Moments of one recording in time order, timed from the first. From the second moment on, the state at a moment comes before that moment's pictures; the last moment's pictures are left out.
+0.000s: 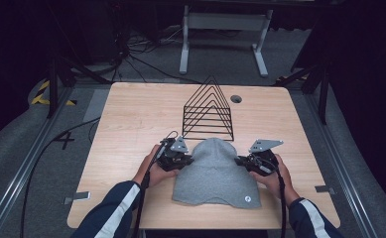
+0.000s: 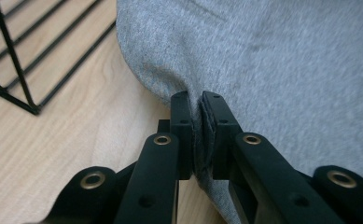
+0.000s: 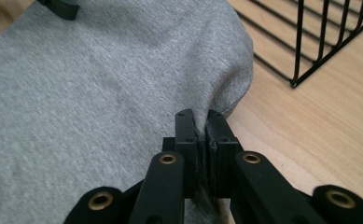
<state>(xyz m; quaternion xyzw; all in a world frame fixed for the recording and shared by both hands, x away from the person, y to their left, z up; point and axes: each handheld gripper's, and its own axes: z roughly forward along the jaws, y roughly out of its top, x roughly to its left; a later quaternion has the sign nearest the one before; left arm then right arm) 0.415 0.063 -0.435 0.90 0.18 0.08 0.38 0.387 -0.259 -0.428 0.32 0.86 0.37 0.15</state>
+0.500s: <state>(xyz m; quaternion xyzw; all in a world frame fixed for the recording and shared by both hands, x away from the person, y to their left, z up) 0.407 0.070 -0.380 0.89 0.15 0.13 0.42 0.381 -0.258 -0.372 0.29 0.84 0.42 0.19</state>
